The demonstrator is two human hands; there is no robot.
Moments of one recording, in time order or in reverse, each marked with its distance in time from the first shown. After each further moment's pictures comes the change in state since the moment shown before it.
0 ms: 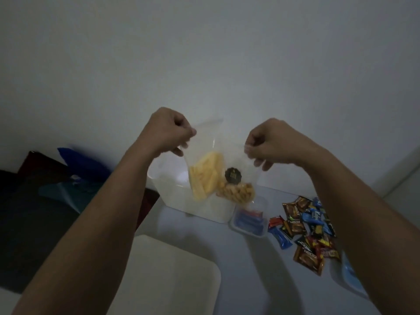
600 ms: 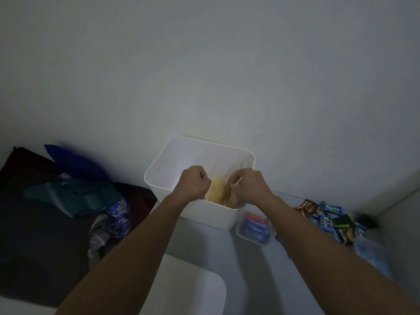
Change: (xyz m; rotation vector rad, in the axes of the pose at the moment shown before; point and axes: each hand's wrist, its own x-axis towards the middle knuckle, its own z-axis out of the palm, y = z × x) left_hand 0.034 -0.120 0.109 0.009 -0.168 -0.184; right_hand 0.075 0.064 0.135 -0.016 0.094 0.347
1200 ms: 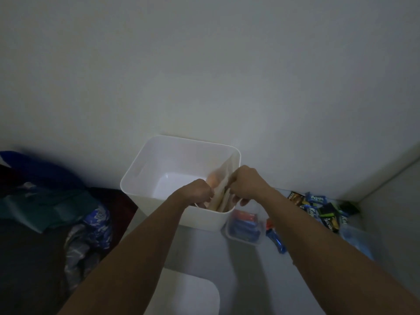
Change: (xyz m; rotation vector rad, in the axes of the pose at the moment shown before) left_hand 0.040 0.004 0.047 0.118 -0.507 -0.235; right_hand 0.030 0.021 -0.006 -0.042 -0.179 0.148
